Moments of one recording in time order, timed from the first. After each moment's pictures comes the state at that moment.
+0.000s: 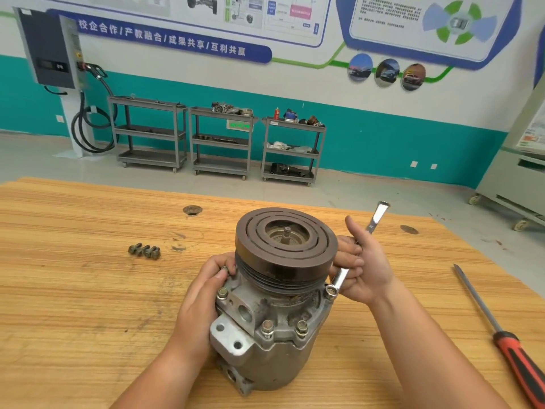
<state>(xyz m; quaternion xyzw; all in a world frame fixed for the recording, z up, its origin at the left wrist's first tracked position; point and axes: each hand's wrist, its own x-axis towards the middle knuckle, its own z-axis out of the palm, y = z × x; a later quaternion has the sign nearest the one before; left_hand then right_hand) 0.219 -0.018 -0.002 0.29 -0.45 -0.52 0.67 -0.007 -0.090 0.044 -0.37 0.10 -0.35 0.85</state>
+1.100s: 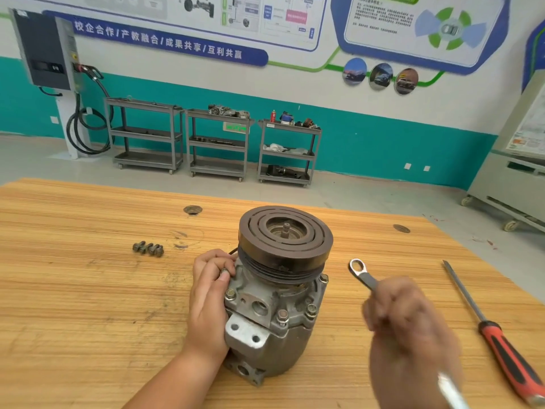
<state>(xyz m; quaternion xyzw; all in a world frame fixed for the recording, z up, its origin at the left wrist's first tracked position) 0.209 -0.015 -0.012 0.36 -0.46 -0.37 0.72 0.041 0.054 0.054 -0.53 0.25 -0.76 0.28</state>
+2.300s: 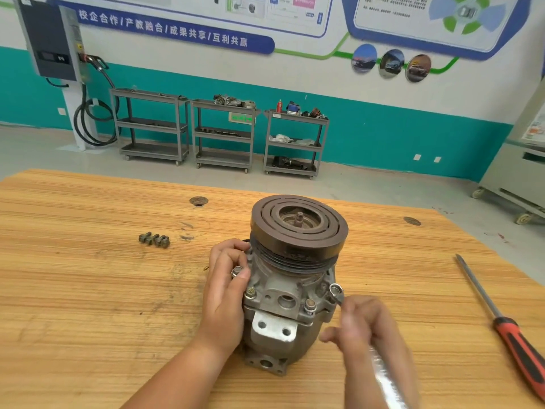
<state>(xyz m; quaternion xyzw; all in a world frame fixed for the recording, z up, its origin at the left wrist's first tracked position) 0.207 -0.018 -0.015 0.37 -0.54 -0.31 0.69 0.068 0.067 0.014 -0.53 0.40 -0.69 0.29</state>
